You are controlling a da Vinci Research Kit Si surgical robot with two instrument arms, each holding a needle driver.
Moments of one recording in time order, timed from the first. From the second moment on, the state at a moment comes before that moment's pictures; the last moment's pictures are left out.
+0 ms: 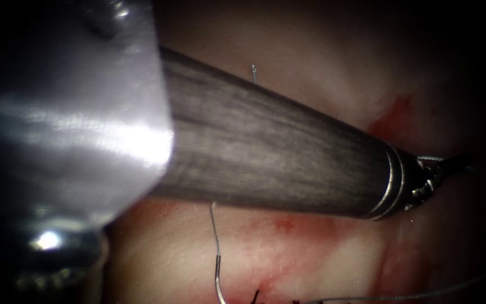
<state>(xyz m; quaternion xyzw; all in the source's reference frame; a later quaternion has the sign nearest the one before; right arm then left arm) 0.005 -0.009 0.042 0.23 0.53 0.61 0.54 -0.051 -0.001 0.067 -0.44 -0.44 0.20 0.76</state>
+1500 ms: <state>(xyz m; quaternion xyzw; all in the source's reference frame) 0.016 -0.016 0.047 0.25 0.48 0.29 0.79 -0.026 0.000 0.061 -0.51 -0.42 0.65 0.36</state>
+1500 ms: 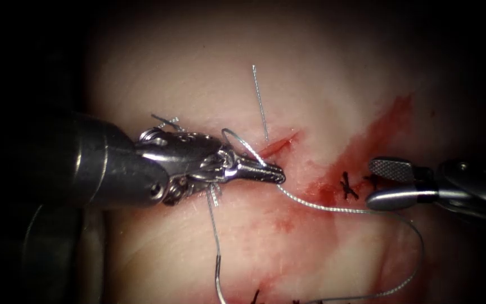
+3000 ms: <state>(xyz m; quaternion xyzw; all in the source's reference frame) 0.022 -0.016 0.047 0.26 0.36 0.13 0.89 -0.026 0.001 0.061 -0.53 -0.39 0.69 0.29</state>
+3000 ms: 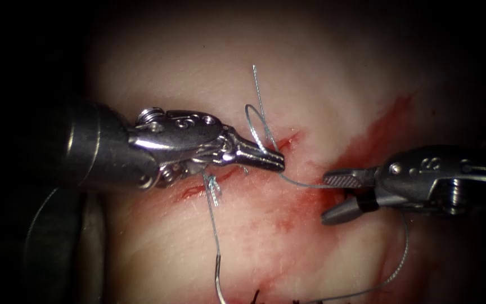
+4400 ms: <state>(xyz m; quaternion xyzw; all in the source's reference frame) 0.025 -0.014 0.048 0.18 0.36 0.15 0.90 -0.027 0.002 0.062 -0.51 -0.34 0.70 0.36</state>
